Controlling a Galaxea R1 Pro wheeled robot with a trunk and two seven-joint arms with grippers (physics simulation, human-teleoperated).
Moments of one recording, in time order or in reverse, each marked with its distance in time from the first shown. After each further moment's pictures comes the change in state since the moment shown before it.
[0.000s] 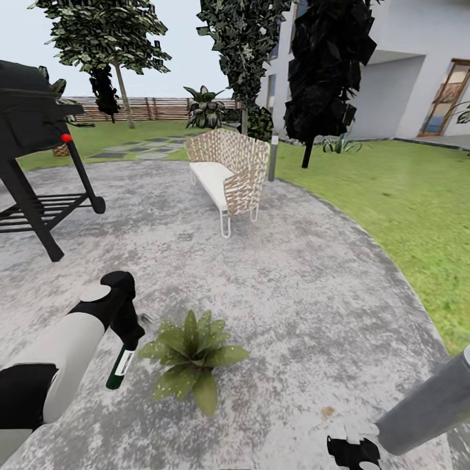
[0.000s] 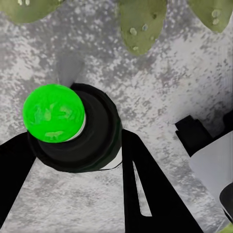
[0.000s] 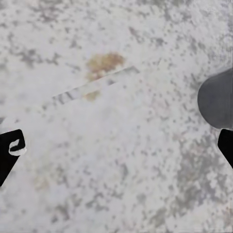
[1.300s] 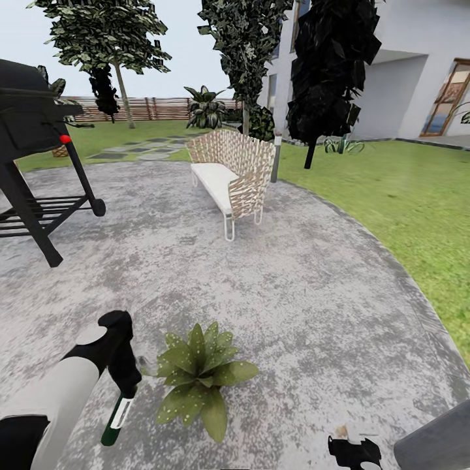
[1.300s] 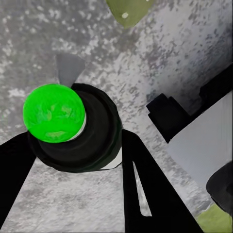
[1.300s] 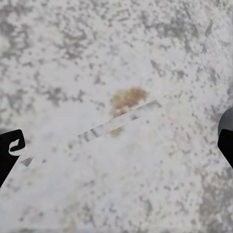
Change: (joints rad) left arm 0.222 0.003 0.033 -0.060 0.058 -0.092 0.000; right arm 0.000 -0.005 0.000 0.002 0.001 0.000 0.000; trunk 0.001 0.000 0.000
